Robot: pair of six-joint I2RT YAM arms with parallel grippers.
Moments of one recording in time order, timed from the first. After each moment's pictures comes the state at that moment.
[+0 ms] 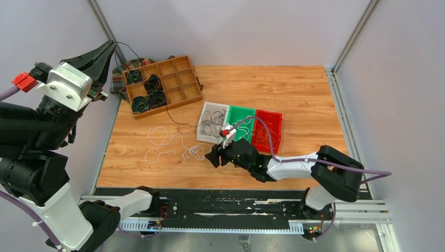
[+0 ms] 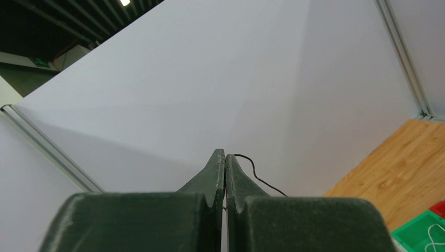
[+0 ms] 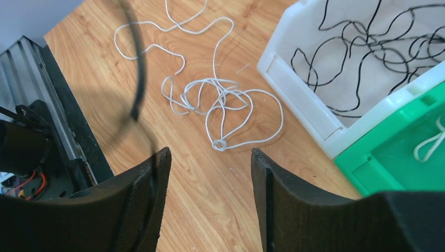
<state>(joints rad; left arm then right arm) -0.30 1.12 2.31 -0.76 0.30 0.54 1.10 1.54 0.61 0.64 0.11 0.32</state>
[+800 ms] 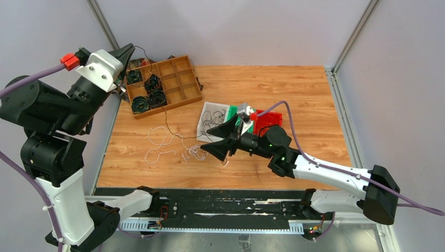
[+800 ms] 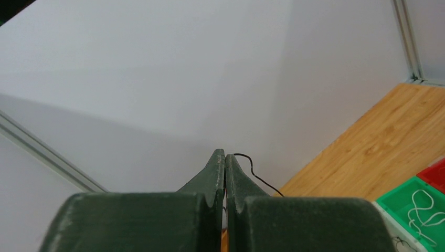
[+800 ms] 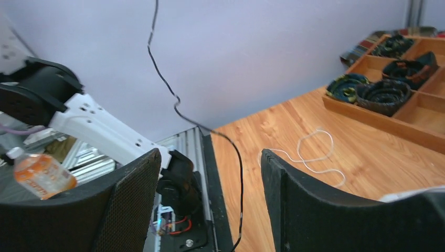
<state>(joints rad) -0.30 1.11 2.14 -0.74 0.28 0.55 1.05 1.17 0.74 0.64 -0.26 0.38</state>
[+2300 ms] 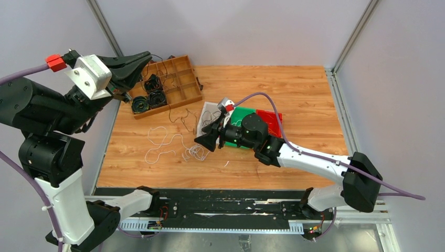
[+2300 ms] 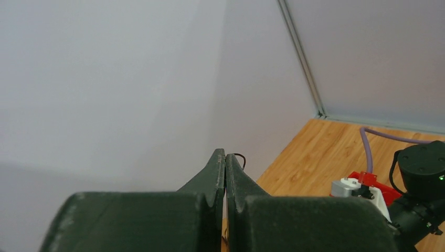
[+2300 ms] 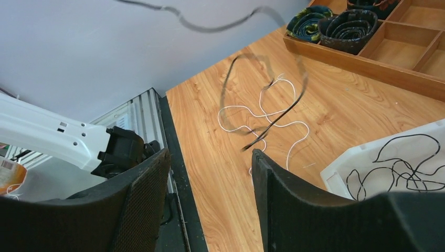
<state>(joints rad) -0.30 1.12 2.16 -0.71 0.52 0.35 1.00 1.35 0.91 0.42 -0.25 0.33</state>
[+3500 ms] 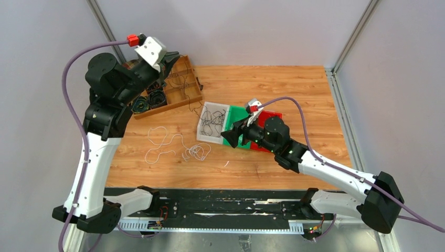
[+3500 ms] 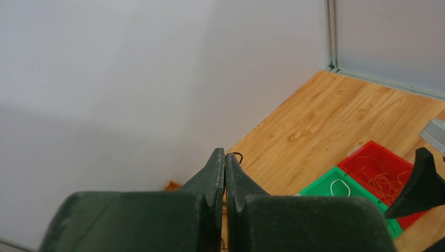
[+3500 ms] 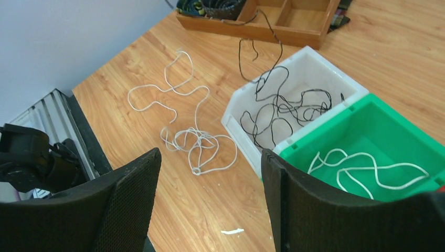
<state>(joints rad) -0.31 1.14 1.68 -0.41 0.39 0.32 0.86 1.11 0.74 0.24 -0.08 0.24</state>
